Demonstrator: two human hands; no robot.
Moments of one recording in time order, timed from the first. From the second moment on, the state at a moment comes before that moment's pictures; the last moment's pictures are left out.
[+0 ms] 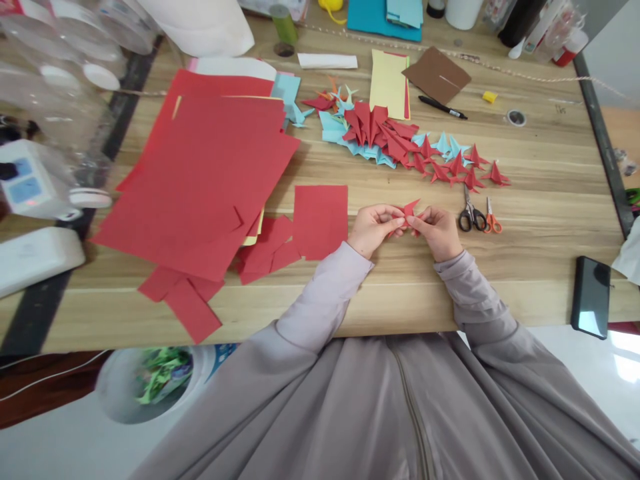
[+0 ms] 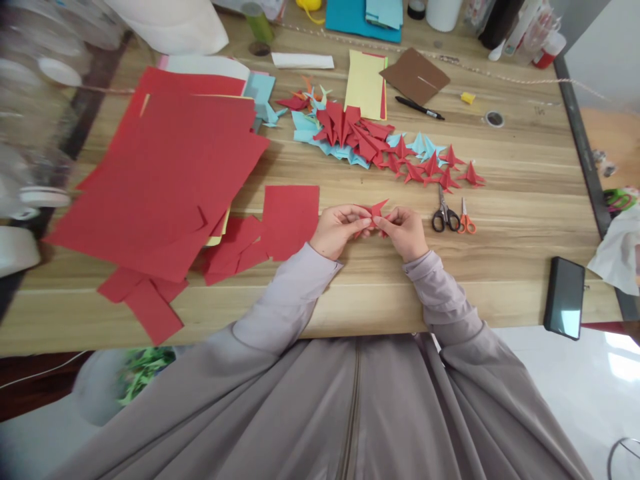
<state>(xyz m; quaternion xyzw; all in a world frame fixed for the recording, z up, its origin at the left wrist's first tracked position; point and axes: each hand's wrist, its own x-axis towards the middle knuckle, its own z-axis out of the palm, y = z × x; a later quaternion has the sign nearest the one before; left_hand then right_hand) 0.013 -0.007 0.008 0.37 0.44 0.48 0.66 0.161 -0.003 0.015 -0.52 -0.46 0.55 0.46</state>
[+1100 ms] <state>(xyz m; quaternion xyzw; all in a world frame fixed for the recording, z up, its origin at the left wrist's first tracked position) 0.014 -0.009 0.010 0.39 0.46 0.48 0.64 0.166 0.000 0.010 -0.48 -0.46 0.60 0.45</state>
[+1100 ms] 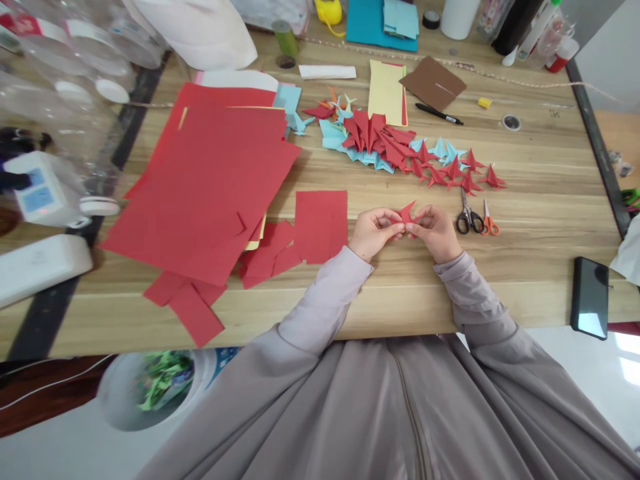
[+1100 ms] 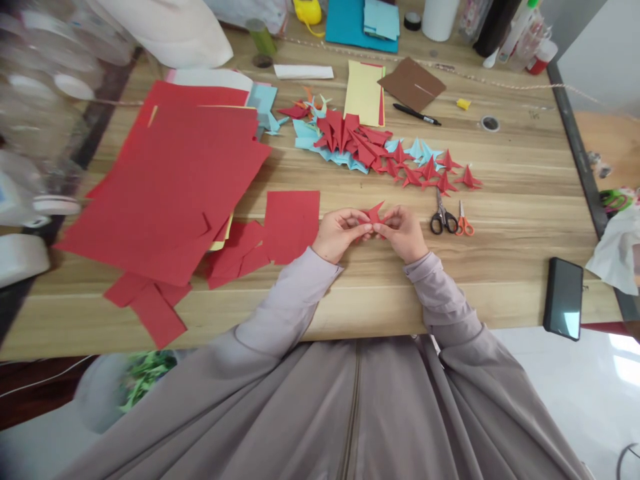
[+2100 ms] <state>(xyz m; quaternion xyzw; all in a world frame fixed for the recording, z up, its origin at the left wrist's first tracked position) 0.009 -0.007 0.014 0.30 0.41 0.49 0.71 0.166 -0.001 0.008 -0.43 -0.47 0.60 0.48</state>
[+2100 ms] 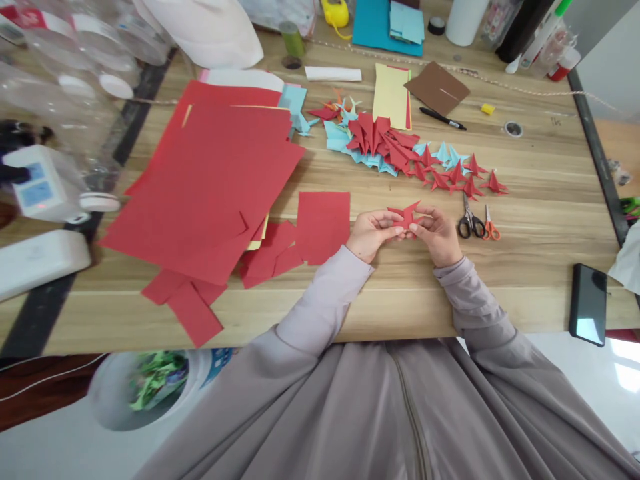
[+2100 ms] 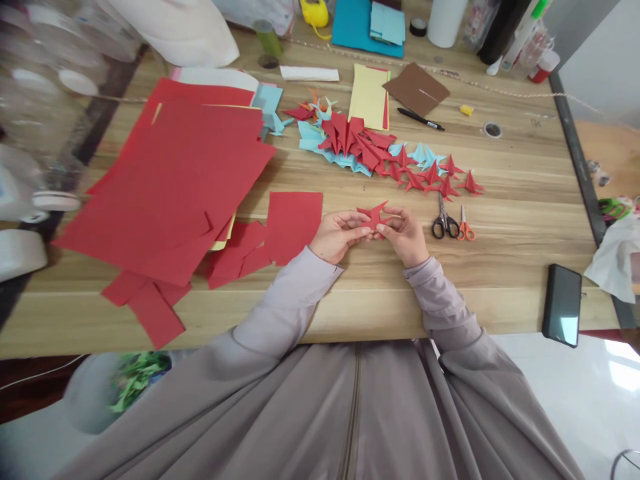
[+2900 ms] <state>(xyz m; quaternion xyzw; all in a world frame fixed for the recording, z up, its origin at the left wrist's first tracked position) 0.011 -0.007 0.012 0.34 0.43 0.49 0.67 0.165 -0.003 0.011 -0.46 -0.51 0.56 0.48</state>
